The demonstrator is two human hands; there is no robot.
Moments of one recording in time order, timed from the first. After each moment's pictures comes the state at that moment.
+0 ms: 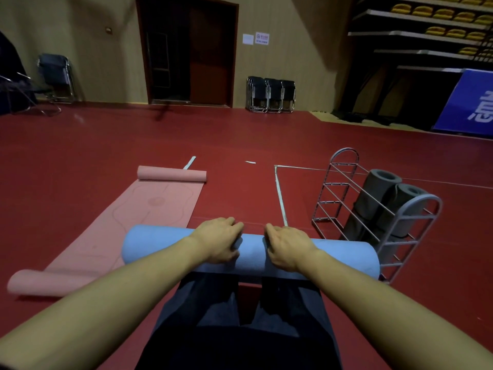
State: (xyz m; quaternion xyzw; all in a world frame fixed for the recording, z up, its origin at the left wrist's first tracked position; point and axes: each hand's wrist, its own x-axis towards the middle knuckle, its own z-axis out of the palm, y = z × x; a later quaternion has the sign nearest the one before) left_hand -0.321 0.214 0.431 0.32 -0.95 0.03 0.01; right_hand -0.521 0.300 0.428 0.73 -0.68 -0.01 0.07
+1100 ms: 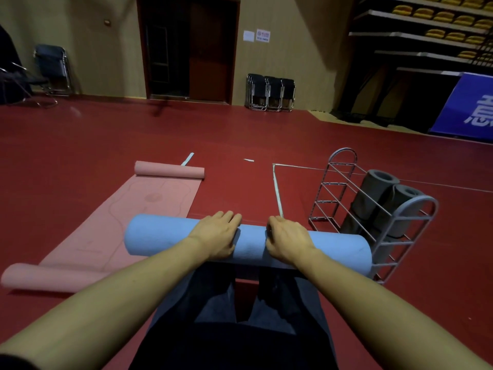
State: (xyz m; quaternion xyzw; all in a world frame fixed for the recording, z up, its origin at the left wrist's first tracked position) left_hand -0.325 0.211 0.414 0.35 -0.93 0.10 0.07; right_hand -0.526 0.287 0.419 0.68 -0.72 0.06 0.09
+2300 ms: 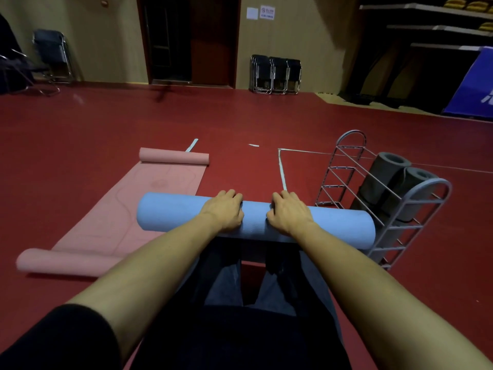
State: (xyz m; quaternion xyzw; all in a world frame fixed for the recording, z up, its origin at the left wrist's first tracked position) left_hand -0.349 0.168 0.397 0.43 -0.90 0.00 0.09; right_hand -0.533 0.246 0.411 0.64 -0.76 0.07 0.06
